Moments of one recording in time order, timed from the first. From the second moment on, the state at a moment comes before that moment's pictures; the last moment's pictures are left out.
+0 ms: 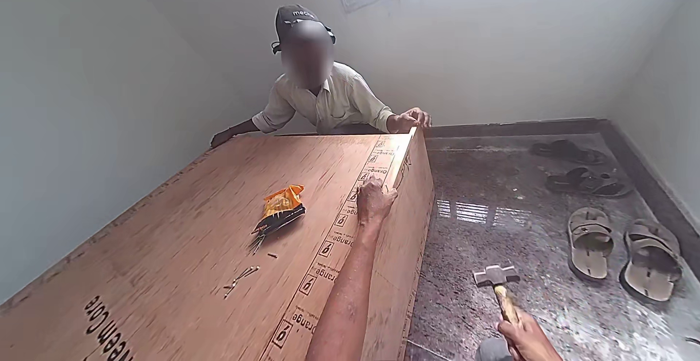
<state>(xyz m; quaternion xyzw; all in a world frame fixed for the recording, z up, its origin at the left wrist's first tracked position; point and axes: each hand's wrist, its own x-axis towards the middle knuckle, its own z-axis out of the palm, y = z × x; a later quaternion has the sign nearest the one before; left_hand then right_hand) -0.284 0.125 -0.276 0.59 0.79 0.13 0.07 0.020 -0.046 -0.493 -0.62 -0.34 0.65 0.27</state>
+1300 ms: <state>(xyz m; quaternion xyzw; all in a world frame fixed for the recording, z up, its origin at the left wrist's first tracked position) -0.286 0.127 -0.281 0.60 0.78 0.17 0.04 -0.031 -0.004 -0.427 -0.48 -0.38 0.67 0.42</state>
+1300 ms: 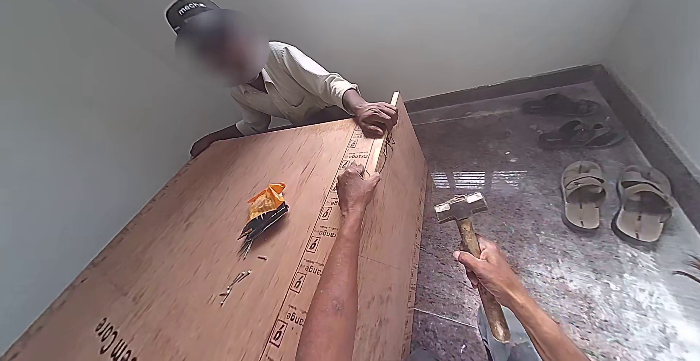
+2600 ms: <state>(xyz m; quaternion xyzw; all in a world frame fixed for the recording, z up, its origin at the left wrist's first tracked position) -0.287 0.124 -0.284 0.60 0.78 0.18 0.04 -0.096 0.038 -0.401 -0.45 -0.31 0.71 0.45</state>
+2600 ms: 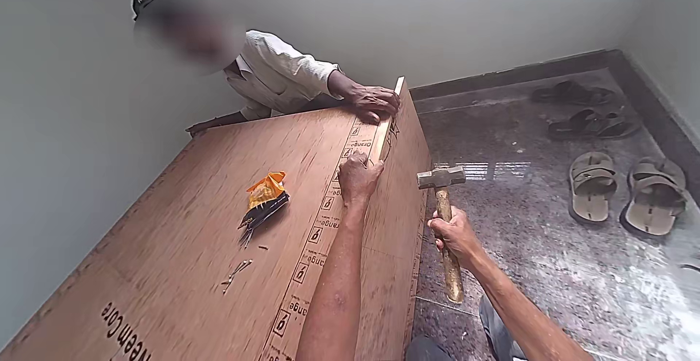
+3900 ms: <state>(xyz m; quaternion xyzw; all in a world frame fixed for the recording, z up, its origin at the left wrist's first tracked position) -0.284 0.119 -0.287 0.63 0.76 0.17 0.02 -0.093 0.115 -0.336 -0.41 -0.62 0.16 0.65</state>
